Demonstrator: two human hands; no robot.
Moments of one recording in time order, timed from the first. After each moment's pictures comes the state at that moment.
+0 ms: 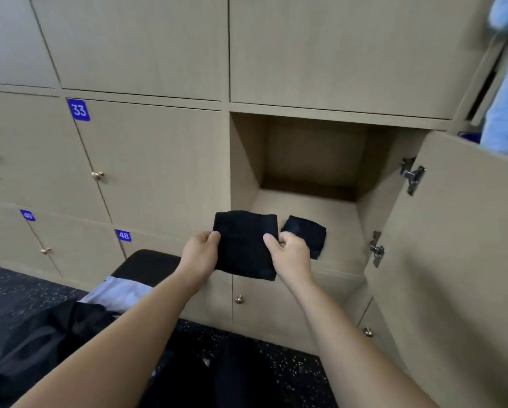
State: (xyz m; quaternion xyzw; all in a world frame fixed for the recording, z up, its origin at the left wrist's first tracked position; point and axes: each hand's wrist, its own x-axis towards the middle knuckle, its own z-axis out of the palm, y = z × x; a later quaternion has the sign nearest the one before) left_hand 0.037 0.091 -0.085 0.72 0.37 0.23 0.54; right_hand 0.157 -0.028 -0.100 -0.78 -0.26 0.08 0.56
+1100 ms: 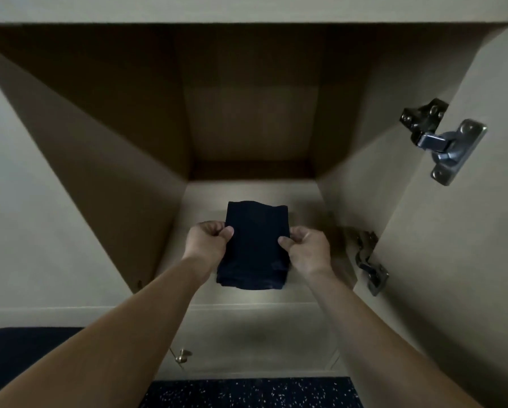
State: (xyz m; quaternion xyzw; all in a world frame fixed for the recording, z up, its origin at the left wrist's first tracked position) left_hand 0.323 0.120 -0.158 0.73 0.33 0.13 0.59; right_hand 0.412 -0.026 -0.200 -0.82 -0.08 0.08 0.56
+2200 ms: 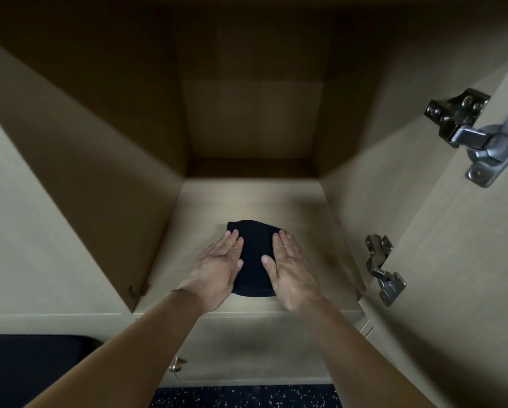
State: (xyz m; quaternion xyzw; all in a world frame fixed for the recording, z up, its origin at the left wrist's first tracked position) left_hand 0.332 0.147 -0.229 0.99 0.05 -0.01 0.14; right_hand 0.413 -0.010 -0.249 -0.92 -0.30 0.11 0.21
